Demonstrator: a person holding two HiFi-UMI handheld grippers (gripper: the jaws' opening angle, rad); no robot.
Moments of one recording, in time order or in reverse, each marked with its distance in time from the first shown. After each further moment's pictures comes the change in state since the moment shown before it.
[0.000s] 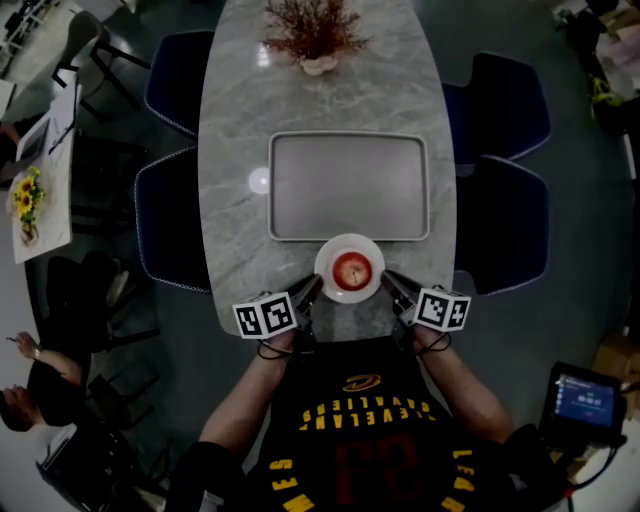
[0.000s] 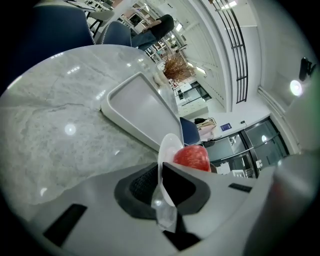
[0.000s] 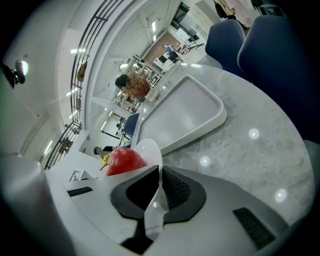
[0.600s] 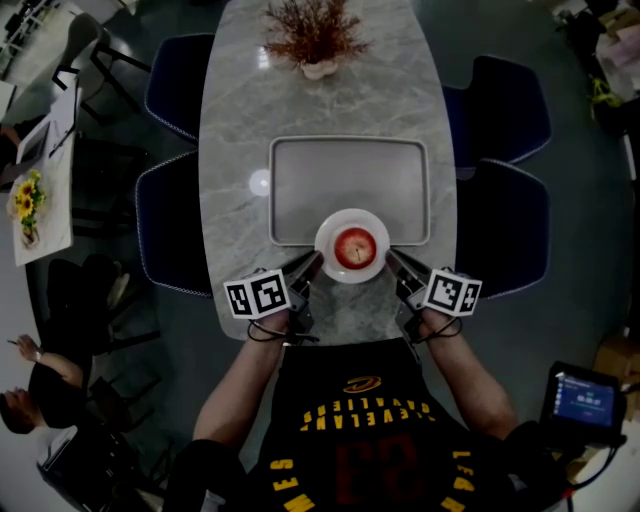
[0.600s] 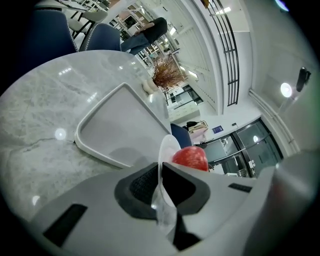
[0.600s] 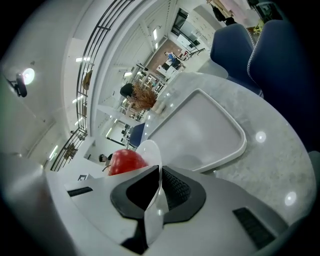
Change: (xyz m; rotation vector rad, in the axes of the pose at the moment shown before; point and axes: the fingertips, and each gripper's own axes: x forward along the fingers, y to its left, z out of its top) left arm 0.007 -0.034 0.062 0.035 -0.036 -0.096; right arm 0.003 0.030 0.062 0.002 -0.082 0.066
